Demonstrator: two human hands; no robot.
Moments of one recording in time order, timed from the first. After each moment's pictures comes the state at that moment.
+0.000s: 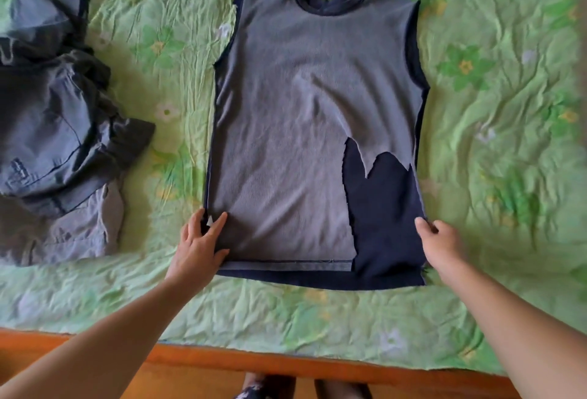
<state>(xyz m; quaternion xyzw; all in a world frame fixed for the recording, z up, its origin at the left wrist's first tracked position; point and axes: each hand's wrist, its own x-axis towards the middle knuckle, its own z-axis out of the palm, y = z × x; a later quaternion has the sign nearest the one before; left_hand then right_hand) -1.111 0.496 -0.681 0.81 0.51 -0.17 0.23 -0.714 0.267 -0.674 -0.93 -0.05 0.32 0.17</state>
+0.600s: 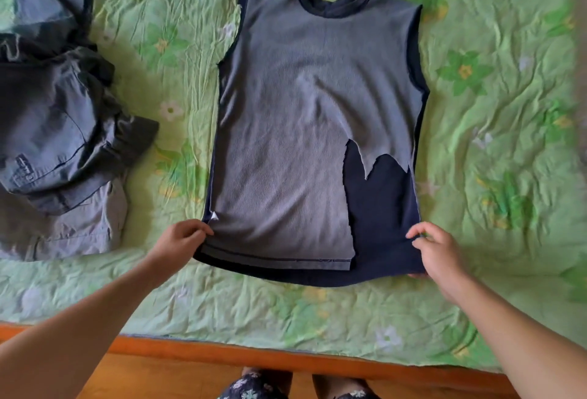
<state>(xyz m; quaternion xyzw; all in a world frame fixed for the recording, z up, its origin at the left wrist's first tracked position) -1.120 0.529 -0.640 0.64 0.60 -0.07 0.47 -0.732 0.261 -0.644 -0.86 -0.03 0.42 0.28</state>
